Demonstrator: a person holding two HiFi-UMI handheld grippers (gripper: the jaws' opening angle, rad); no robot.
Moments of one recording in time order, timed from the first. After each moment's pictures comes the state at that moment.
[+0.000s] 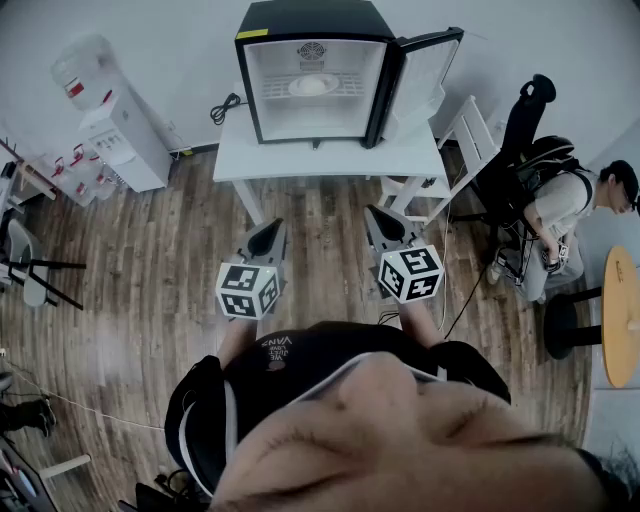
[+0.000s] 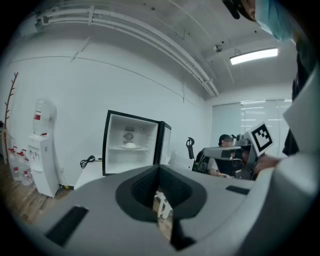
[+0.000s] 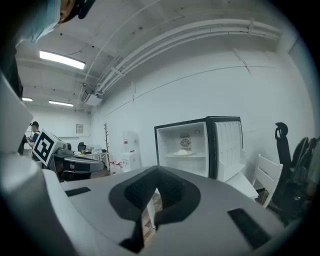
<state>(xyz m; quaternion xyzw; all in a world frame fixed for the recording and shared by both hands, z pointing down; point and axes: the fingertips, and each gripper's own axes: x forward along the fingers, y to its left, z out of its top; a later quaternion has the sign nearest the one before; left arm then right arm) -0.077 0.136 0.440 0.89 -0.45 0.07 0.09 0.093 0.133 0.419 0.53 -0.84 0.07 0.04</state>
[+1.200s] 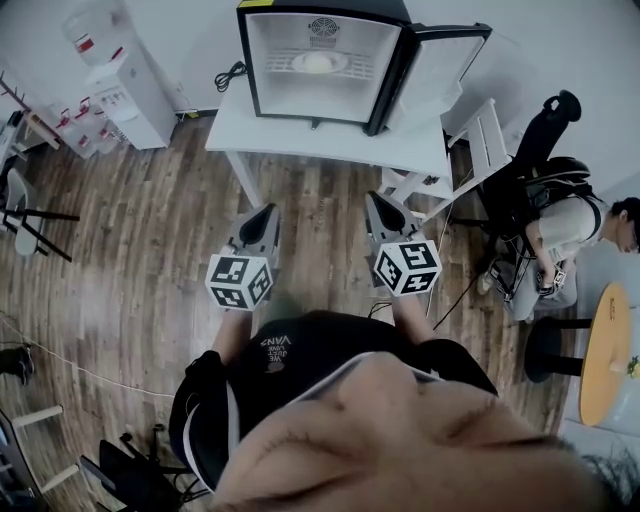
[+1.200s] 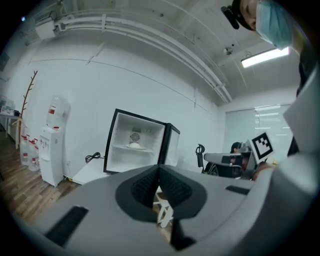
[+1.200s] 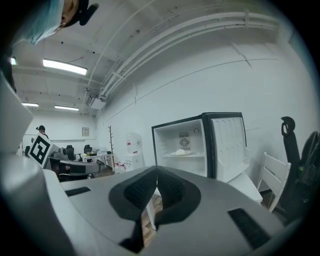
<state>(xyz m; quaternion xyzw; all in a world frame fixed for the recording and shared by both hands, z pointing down) -0.038 0.130 0.454 0.85 -0.51 0.02 0.11 0.144 0.106 0.433 0.50 -0.86 0.08 0.02</state>
